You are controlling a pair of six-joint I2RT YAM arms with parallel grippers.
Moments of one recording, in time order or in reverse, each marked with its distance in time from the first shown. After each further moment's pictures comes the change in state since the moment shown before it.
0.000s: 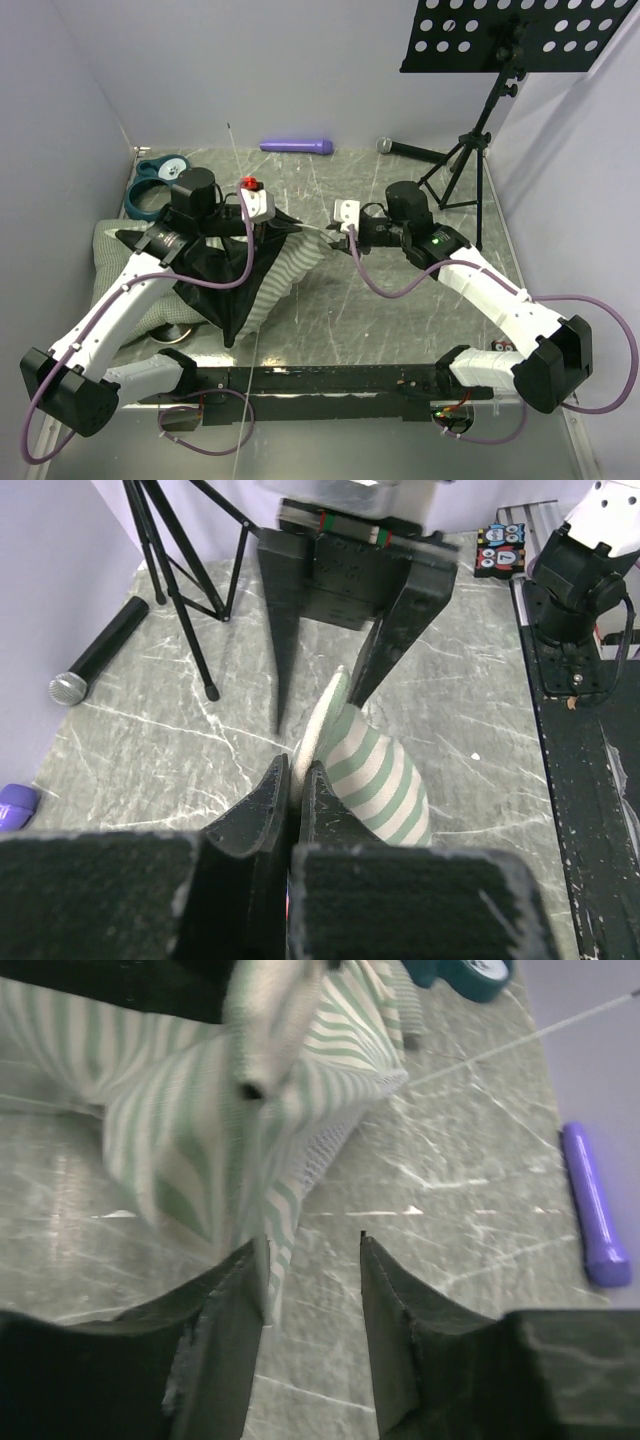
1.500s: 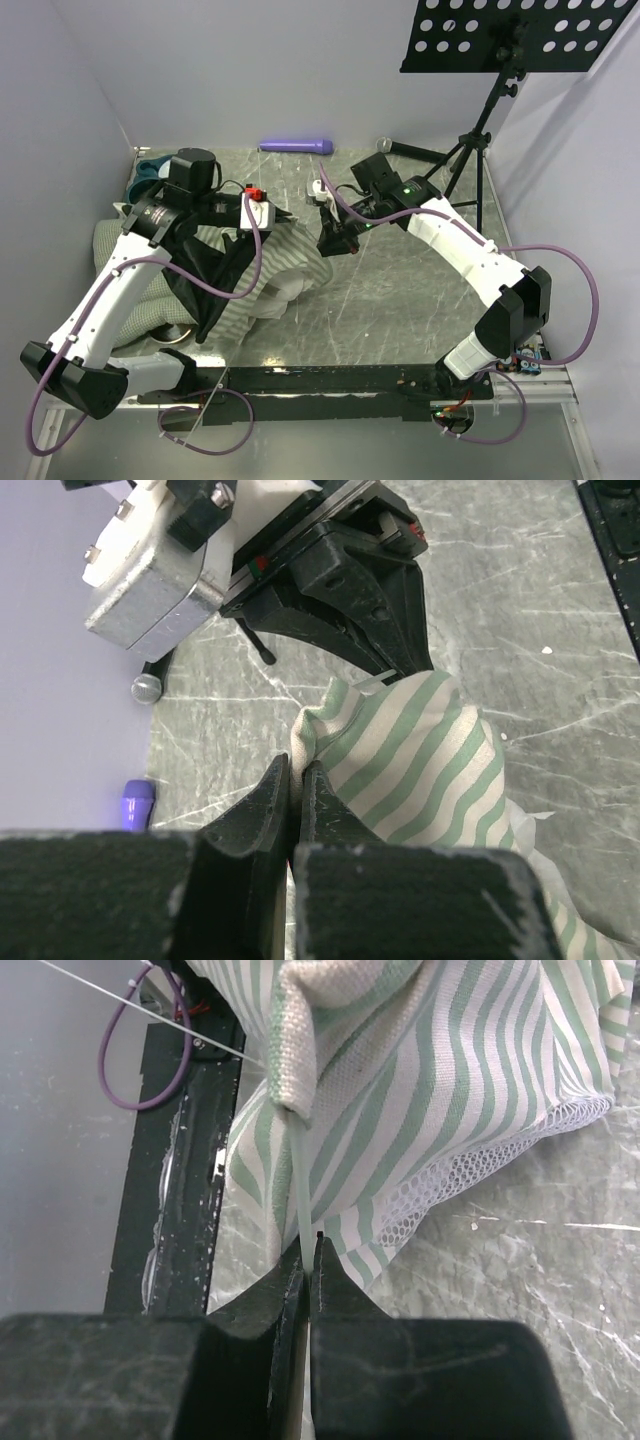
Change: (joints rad) left arm 0.035 0.094 0.278 -0.472 -0.006 0.554; right arm 0.029 0.341 0.479 -0.650 -0.256 0.054
